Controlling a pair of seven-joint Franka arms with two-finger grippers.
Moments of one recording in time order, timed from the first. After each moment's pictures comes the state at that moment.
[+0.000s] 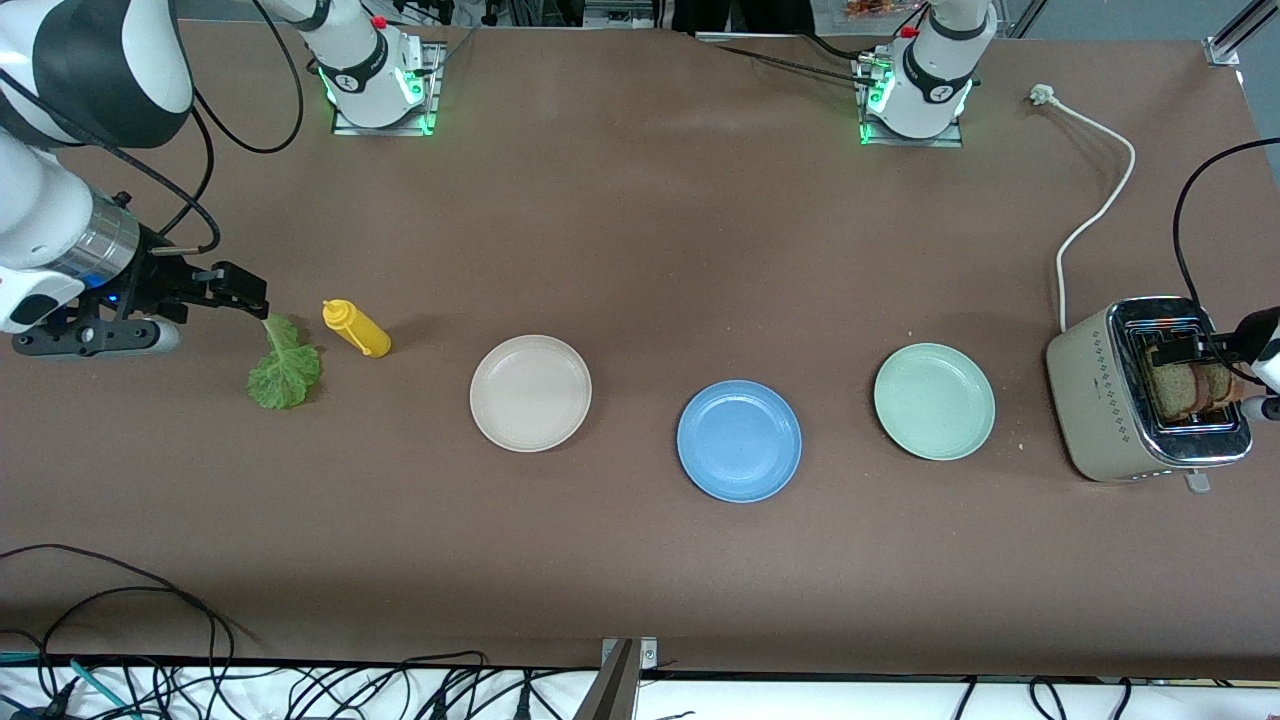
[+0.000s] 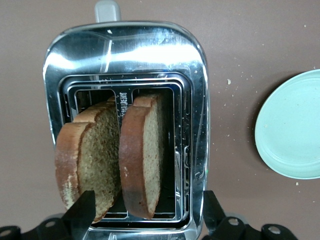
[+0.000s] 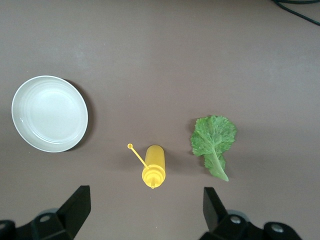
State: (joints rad) left arm 0.37 0.39 -0.05 -1.61 0.12 1.85 0.23; right arm 0.56 0.19 -0.52 -1.56 0.11 1.70 -0.03
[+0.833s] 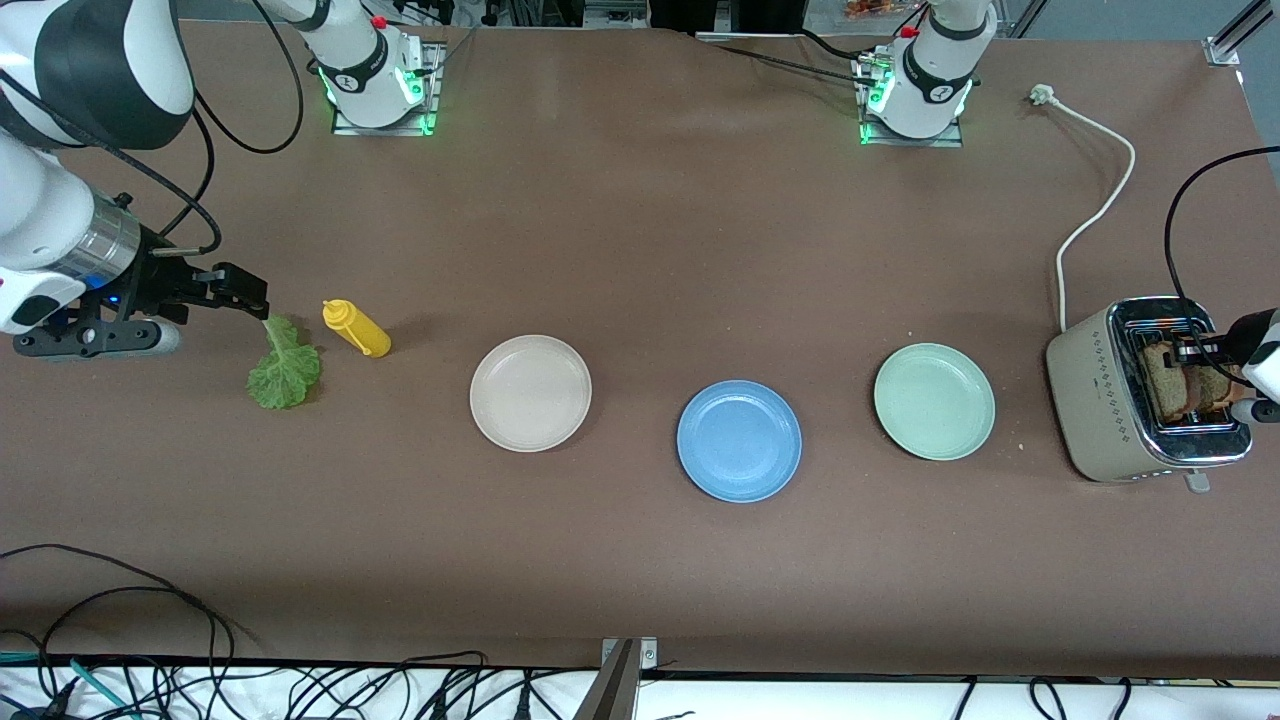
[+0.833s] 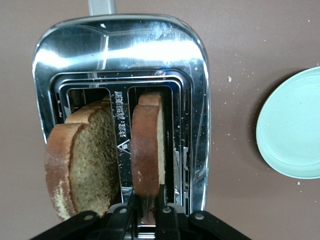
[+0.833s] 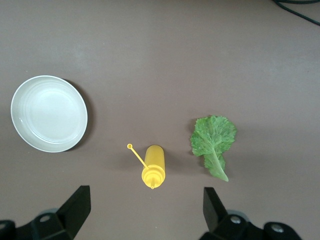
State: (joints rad) left arm 0.37 0.40 -0.05 -1.62 0.12 1.85 0.23; right arm 0.56 0.19 -0.52 -1.56 0.11 1.70 -0.03
